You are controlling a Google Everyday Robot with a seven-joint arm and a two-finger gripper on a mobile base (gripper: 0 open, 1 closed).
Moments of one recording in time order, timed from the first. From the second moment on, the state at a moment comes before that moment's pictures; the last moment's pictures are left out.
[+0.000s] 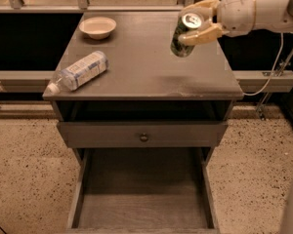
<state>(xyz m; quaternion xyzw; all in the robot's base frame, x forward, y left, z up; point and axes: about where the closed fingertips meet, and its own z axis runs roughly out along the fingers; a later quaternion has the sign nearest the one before) 0.661 -0.109 0.995 -0.63 0.48 0.26 0.55</state>
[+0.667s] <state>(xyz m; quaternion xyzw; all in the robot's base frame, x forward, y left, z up) 0.706 -0.007 0.949 -0.63 0.56 0.33 0.42</state>
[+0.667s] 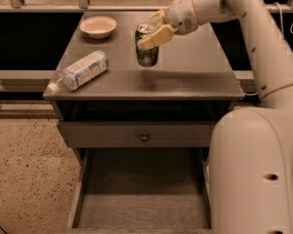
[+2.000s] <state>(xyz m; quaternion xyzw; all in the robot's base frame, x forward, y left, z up) 0.729 0.036 0.912 -0.61 0.60 0.36 0.37</state>
